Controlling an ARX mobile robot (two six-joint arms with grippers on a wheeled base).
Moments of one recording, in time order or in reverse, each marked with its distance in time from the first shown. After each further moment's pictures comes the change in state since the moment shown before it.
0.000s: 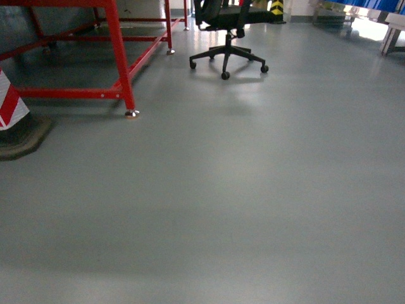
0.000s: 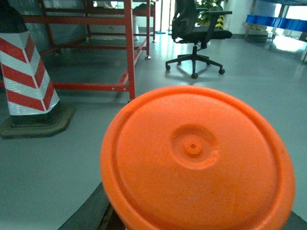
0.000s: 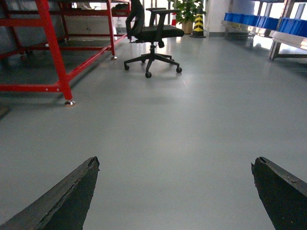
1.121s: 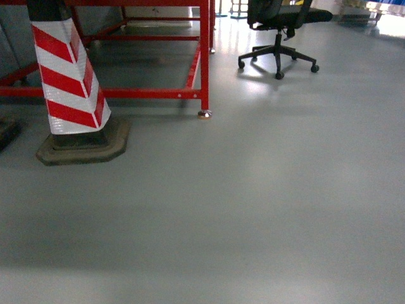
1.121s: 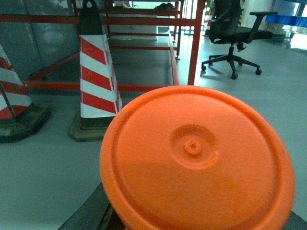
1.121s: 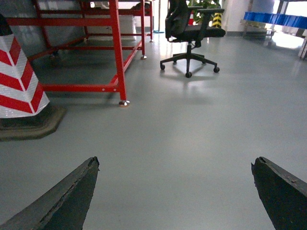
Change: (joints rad) left arm 0.000 0.000 0.000 0.002 0.000 0.000; right arm 0.000 0.000 0.000 0.001 0.000 0.000
